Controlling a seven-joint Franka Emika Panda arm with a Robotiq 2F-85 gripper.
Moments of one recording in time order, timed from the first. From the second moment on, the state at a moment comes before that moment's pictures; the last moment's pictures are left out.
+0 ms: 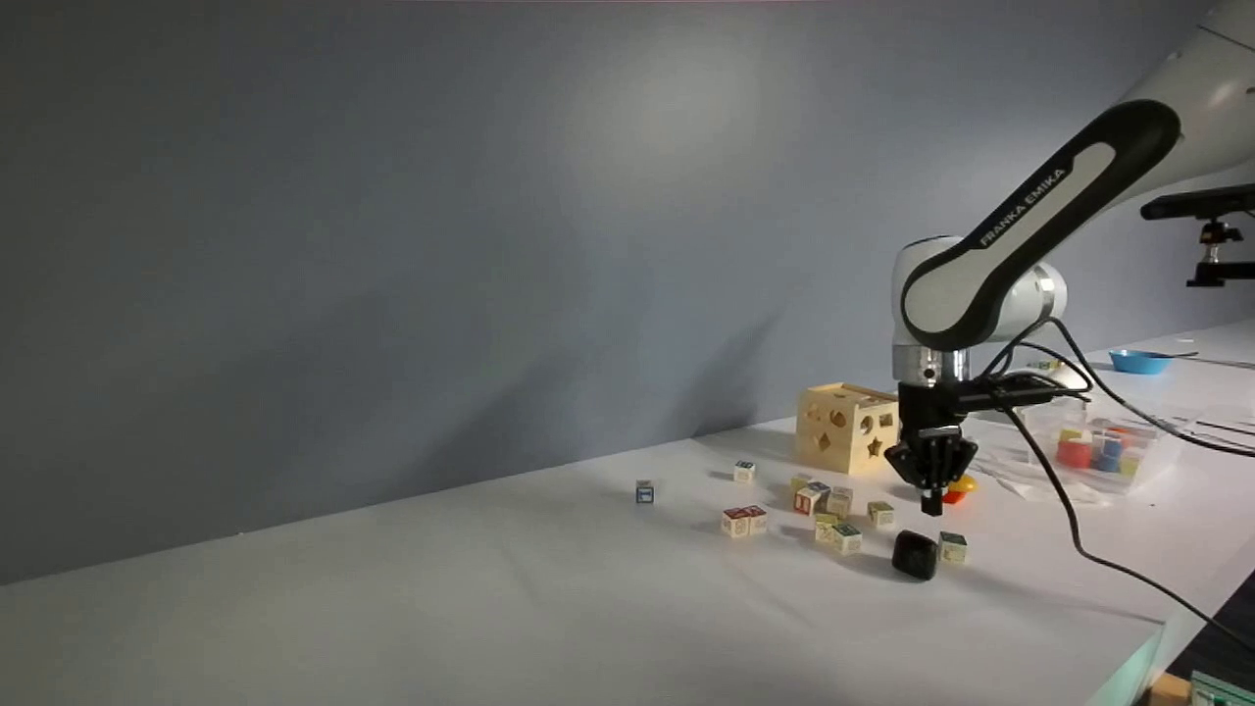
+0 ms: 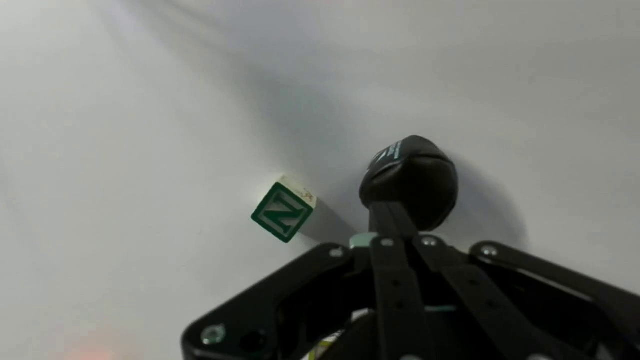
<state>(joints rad) -0.25 -0.27 -0.15 -2.69 -0.12 2.32 0.20</state>
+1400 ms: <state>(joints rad) -0.22 -0.19 -0.13 -2.74 -0.12 2.46 0.20</state>
